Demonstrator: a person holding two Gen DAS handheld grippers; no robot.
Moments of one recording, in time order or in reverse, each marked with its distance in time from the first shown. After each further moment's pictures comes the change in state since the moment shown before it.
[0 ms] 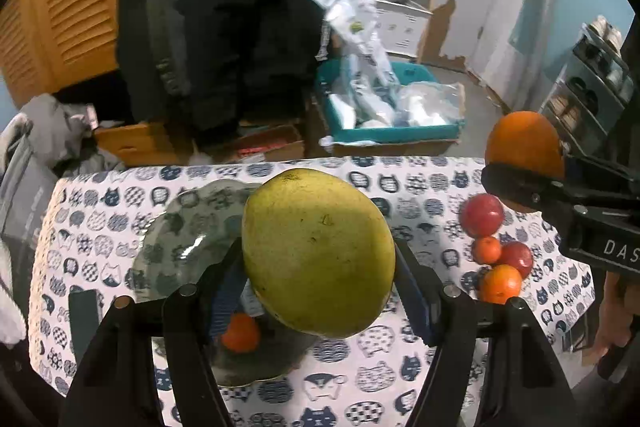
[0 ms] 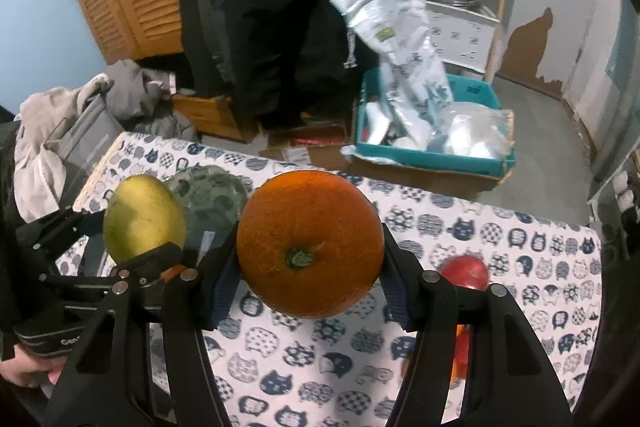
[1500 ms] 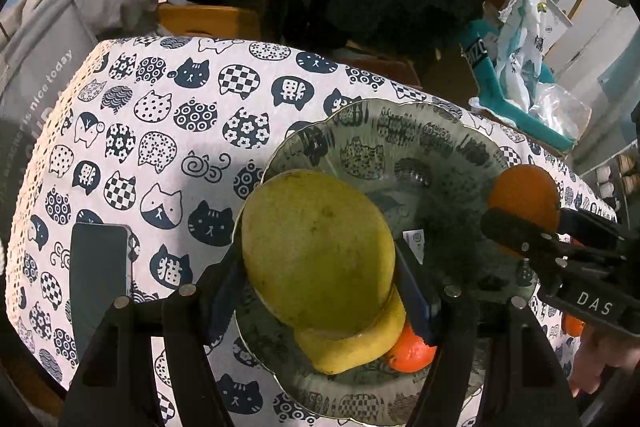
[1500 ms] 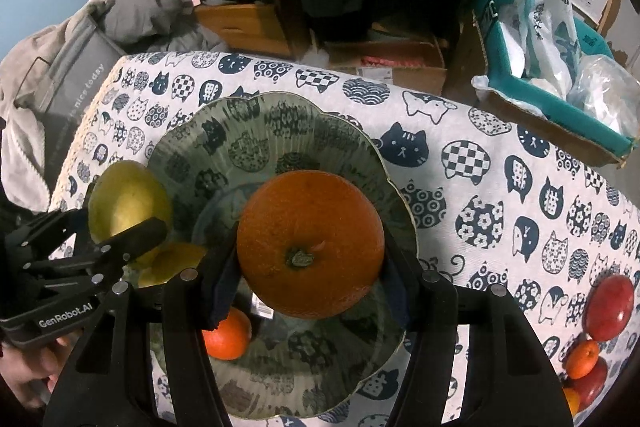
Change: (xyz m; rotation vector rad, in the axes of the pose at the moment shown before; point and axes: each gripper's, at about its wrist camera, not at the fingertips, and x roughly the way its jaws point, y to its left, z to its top) left arm 0.100 0.171 -0.036 -0.300 0.237 0.100; right arm 0.195 0.102 0.004 -0.021 0.309 0.124
